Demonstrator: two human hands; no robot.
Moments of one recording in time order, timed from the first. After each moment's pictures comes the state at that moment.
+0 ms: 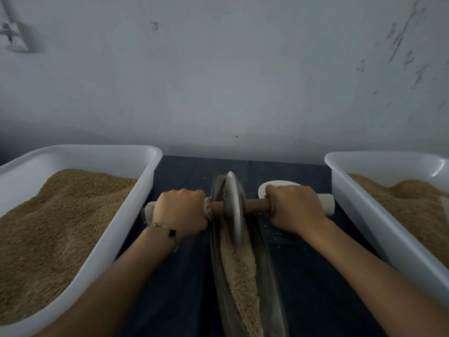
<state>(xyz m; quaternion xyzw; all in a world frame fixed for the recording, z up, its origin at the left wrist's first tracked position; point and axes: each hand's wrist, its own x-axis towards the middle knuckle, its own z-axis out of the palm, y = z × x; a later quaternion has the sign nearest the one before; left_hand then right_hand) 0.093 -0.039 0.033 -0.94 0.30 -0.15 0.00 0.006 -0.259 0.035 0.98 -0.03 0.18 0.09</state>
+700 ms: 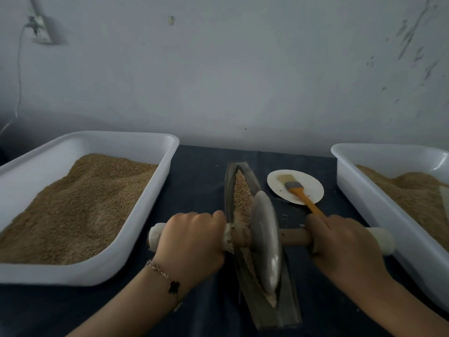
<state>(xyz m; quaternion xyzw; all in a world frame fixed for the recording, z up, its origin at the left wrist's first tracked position) -0.021 0.006 0.043 -0.93 0.34 -0.14 0.02 -0.121 -0.228 0.025 0.94 0.02 0.33 0.06</state>
